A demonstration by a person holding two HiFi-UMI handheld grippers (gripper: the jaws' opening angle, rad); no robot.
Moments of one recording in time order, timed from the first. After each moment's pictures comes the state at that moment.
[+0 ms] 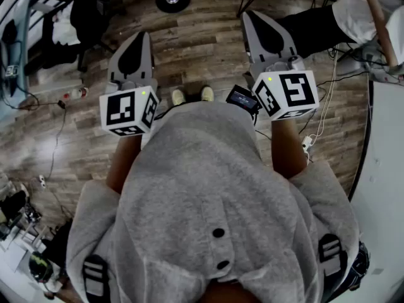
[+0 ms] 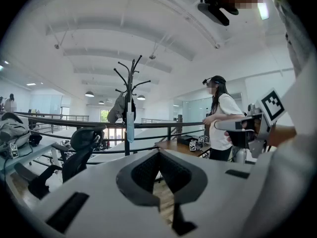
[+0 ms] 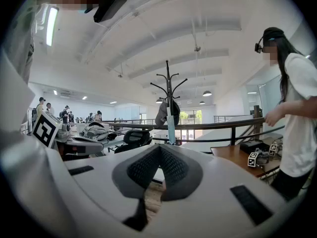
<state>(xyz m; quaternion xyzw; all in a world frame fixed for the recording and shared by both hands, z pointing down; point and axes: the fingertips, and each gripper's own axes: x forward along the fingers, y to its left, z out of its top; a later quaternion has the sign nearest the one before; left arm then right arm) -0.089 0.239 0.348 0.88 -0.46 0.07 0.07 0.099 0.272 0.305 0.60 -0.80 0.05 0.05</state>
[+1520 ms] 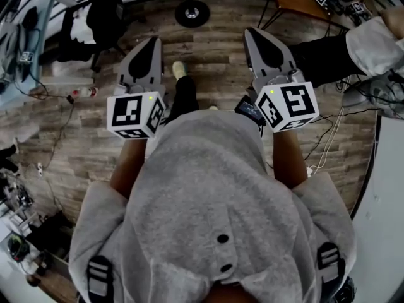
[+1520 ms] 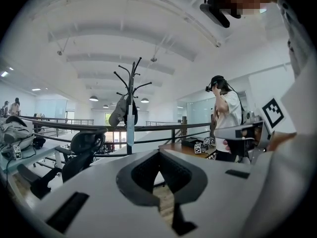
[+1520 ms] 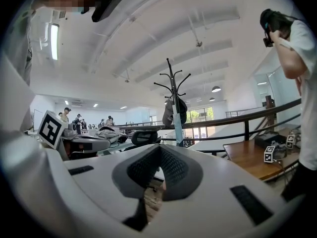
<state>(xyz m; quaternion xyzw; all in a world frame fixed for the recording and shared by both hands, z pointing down) -0.054 0.231 0.345 0.87 -0.48 0.06 0.05 0.124 0.253 0.326 0.54 -0.84 0.07 0.02</state>
